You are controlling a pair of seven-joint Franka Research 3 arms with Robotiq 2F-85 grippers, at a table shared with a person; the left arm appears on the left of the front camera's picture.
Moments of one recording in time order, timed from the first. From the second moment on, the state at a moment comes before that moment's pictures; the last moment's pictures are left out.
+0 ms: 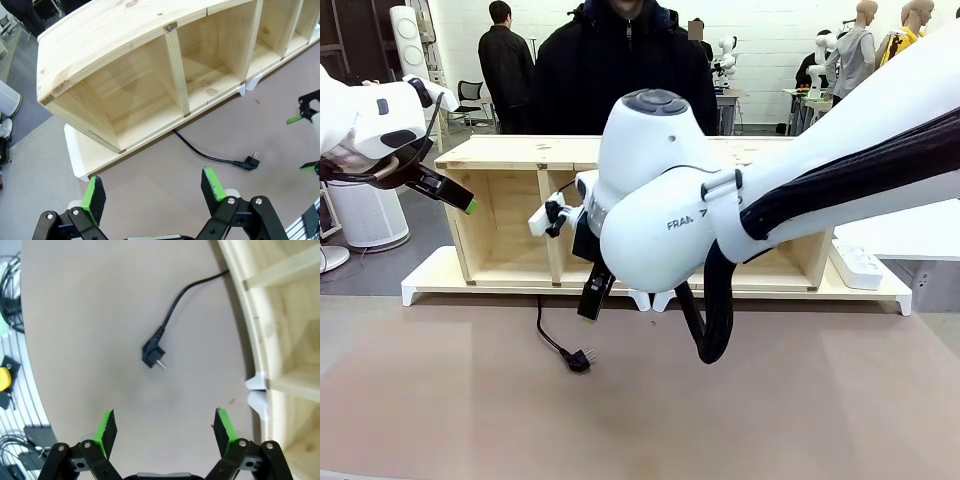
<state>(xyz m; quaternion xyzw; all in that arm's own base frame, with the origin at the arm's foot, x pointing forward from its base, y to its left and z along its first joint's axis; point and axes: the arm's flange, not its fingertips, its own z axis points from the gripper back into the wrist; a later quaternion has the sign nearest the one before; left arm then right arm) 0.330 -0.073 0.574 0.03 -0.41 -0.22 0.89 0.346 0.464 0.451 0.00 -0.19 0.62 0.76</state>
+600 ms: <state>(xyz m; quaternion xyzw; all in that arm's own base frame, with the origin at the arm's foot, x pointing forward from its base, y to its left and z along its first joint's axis) 0.330 -0.073 0.574 0.03 -0.41 -0.22 0.89 0.353 0.510 0.406 -0.02 -0.16 0.64 0.75</state>
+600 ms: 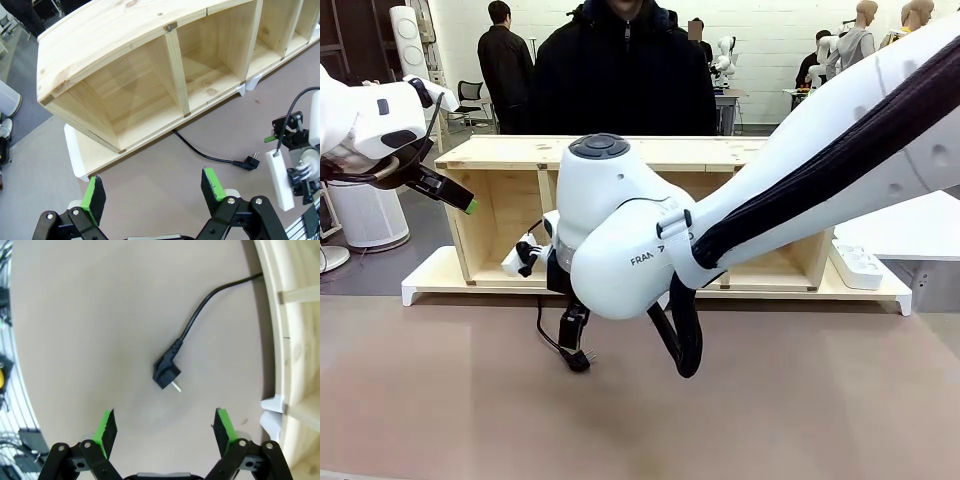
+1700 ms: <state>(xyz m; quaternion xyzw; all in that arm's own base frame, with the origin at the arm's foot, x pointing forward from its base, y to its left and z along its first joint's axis) 0.330 -0.073 0.574 0.03 -0.41 -0.22 0.89 0.366 0.557 0.364 0.00 -0.11 0.52 0.85</state>
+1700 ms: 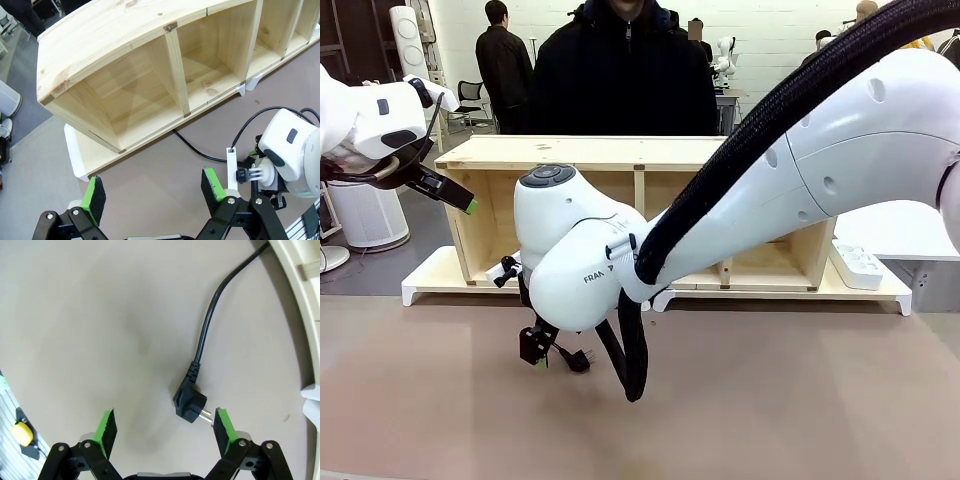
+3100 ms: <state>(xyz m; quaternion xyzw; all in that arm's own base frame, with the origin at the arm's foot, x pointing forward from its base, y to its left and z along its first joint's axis) 0.330 -0.073 0.574 0.03 -0.41 -0.22 0.89 0.387 0.551 0.337 -0.01 -0.09 0.51 0.85</state>
